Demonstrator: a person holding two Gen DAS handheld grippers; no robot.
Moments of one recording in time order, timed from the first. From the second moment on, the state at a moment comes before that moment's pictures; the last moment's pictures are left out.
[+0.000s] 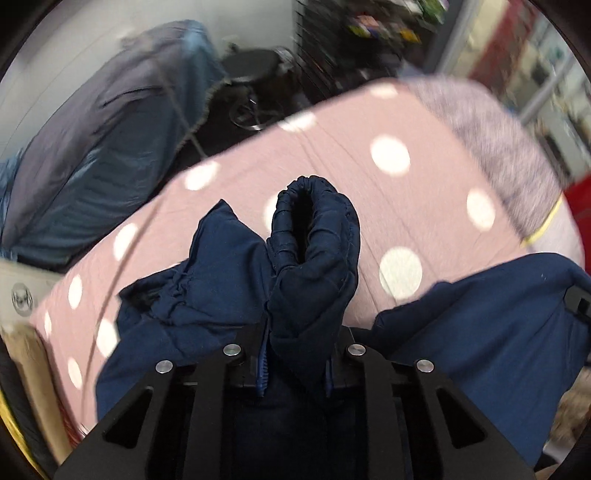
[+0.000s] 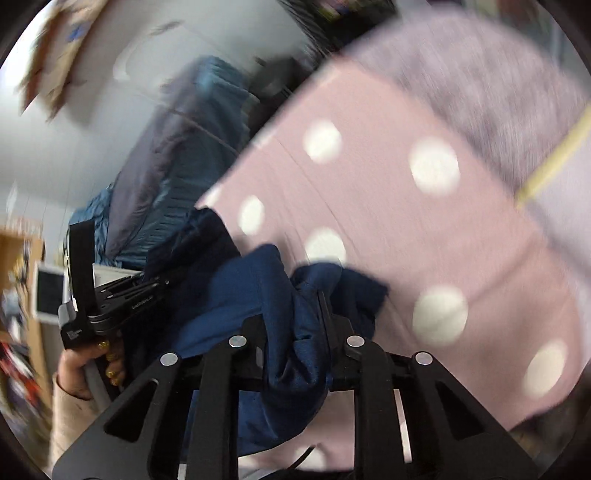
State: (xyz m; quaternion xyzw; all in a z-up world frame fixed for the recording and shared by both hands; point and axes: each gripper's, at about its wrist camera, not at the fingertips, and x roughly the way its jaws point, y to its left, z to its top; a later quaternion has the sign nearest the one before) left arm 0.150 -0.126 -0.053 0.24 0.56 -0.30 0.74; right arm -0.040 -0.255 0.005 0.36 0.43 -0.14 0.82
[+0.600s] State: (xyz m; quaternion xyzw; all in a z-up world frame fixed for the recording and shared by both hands) left arm 0.041 0.143 0.239 -0.01 0.33 -0.18 0.93; right arm -0.079 -0.231 0.297 0.17 0.13 -0.03 0.98
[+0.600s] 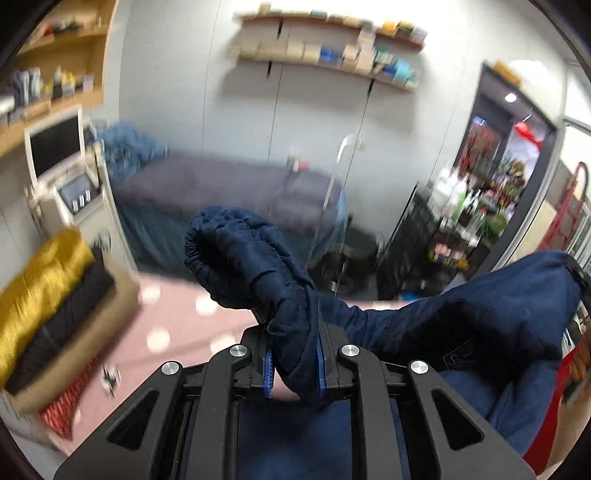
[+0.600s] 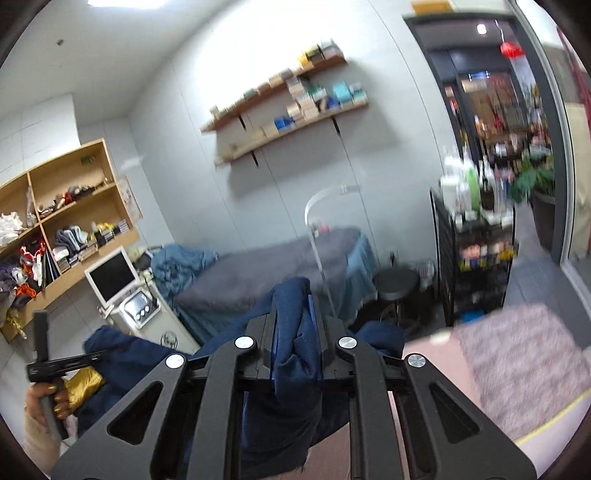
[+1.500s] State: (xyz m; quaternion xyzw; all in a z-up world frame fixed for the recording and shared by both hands) left arm 0.176 0.161 0.056 -0.05 0.47 -0.06 0.88; right arm -0.094 -0.262 -0.154 0.37 0.59 -0.29 0.65
